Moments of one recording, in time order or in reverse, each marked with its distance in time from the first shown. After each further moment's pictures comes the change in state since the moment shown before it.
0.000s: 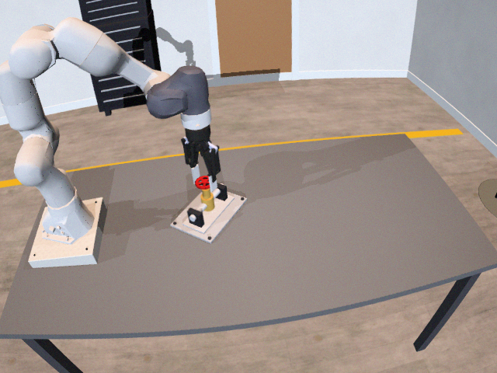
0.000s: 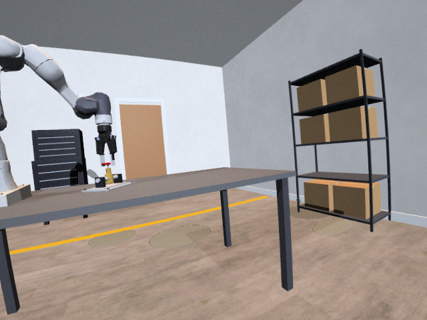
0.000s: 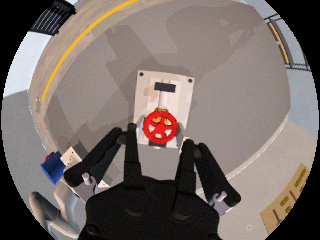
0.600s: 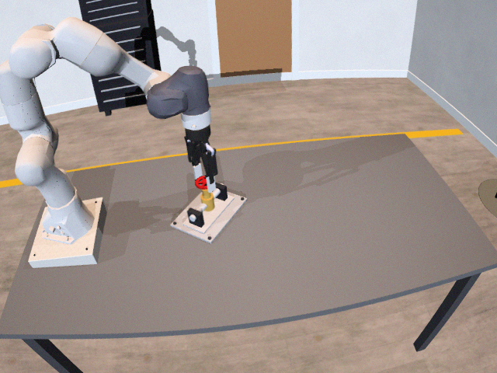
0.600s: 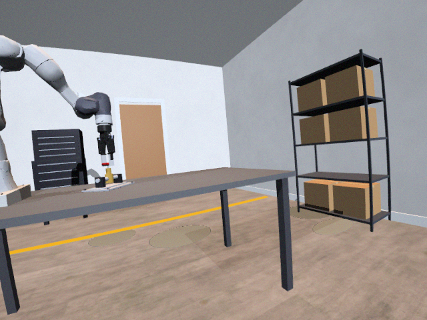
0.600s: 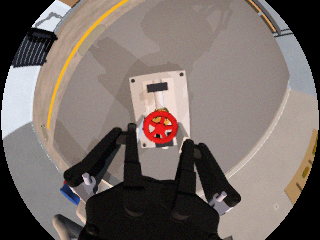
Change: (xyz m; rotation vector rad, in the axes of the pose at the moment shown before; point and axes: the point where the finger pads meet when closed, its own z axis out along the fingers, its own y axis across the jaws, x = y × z) arm 0.000 0.000 0.000 0.004 0.002 0.250
